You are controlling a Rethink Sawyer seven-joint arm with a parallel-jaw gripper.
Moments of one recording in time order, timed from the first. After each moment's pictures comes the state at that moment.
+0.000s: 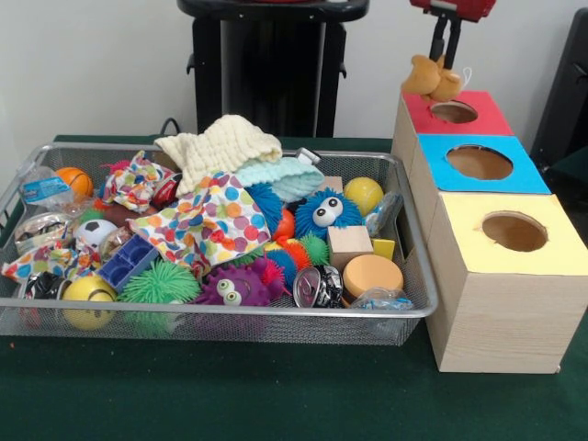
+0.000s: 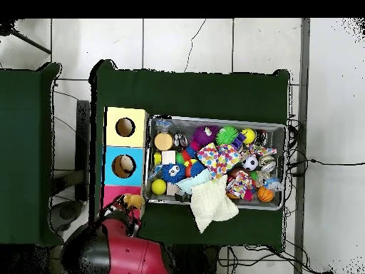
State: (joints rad) arm 0.30 -0.93 -0.27 2.15 0.30 0.30 2.23
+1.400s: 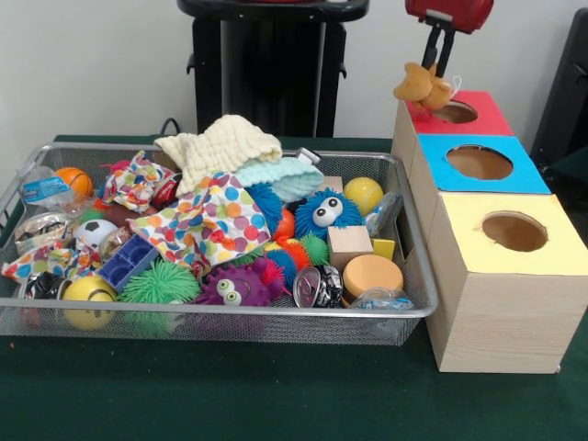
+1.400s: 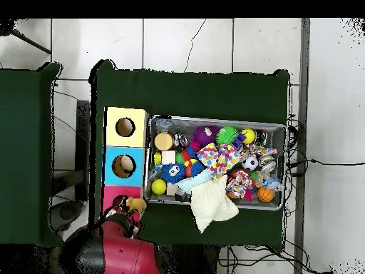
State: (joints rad) arm 0.39 -0.86 -0.34 2.12 0.29 0.30 2.23
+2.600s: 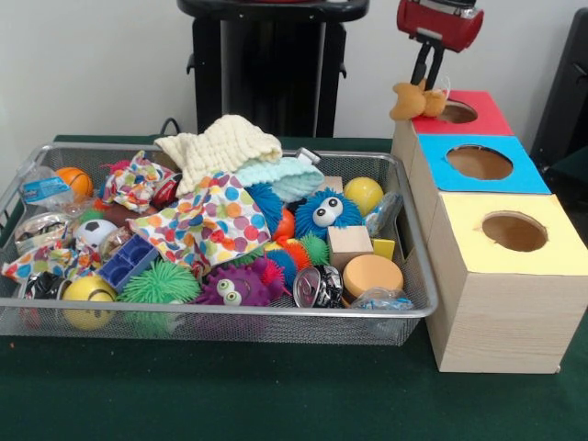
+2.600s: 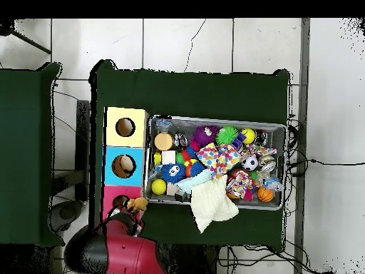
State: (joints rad) arm 0.37 -0.80 -0.32 2.13 0.29 0.22 2.23
